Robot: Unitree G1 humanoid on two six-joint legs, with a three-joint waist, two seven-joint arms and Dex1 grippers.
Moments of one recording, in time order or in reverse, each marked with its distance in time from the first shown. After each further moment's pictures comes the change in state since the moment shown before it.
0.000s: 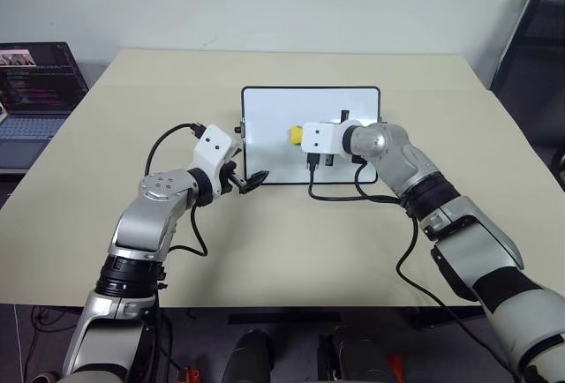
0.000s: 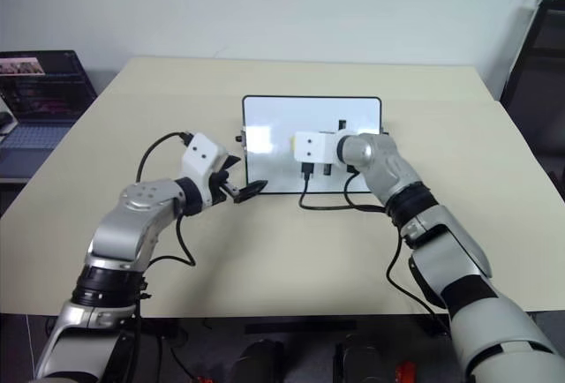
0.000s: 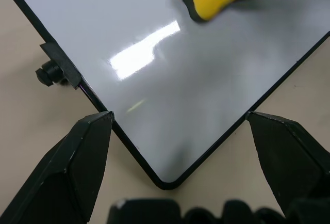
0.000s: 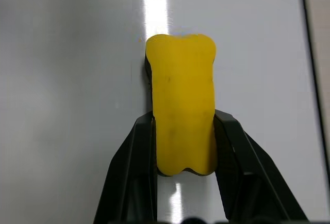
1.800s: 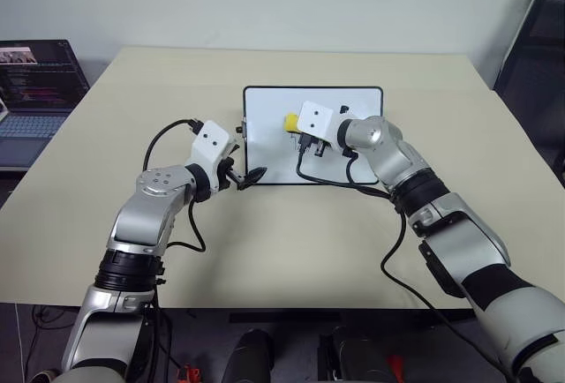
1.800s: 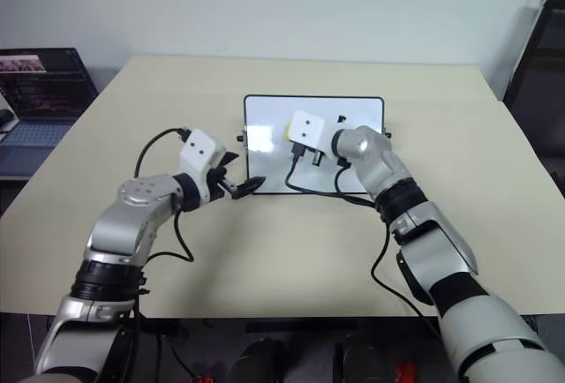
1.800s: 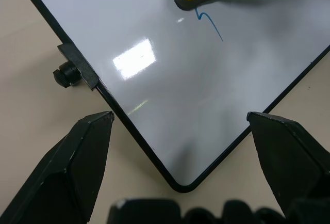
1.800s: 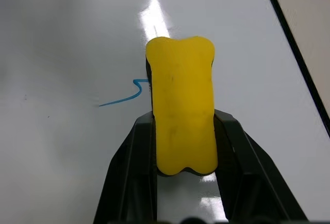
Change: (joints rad) left arm -0.042 0.007 0.000 0.055 0.001 -0.027 -0.012; right arm -0.007 0.065 -0.066 0.012 0.143 0.118 0.049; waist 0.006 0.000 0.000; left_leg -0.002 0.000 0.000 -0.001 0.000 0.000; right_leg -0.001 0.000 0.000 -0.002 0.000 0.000
